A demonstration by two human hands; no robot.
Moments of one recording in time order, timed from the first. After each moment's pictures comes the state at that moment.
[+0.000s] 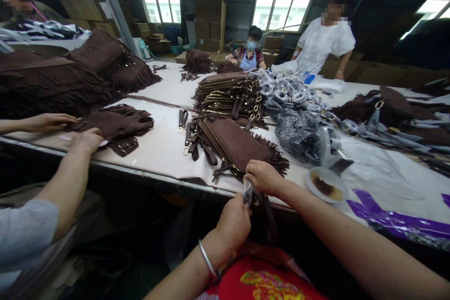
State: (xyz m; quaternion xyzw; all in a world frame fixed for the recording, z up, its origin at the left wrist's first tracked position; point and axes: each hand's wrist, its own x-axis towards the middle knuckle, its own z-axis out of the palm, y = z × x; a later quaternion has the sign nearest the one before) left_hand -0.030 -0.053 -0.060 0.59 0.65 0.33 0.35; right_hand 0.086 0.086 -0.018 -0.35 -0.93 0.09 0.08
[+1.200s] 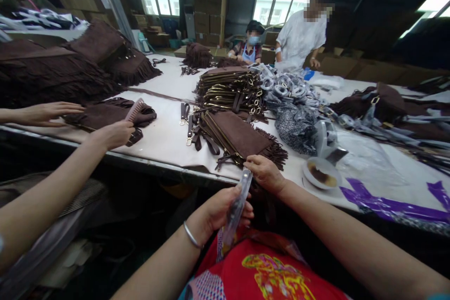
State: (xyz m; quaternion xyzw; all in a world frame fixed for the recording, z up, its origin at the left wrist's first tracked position) left_hand -0.067 -0.074 -0.047 0.21 0.38 0.38 0.81; right_hand 0.101 0.067 -0.063 -0.22 -0.94 -0.02 0.26
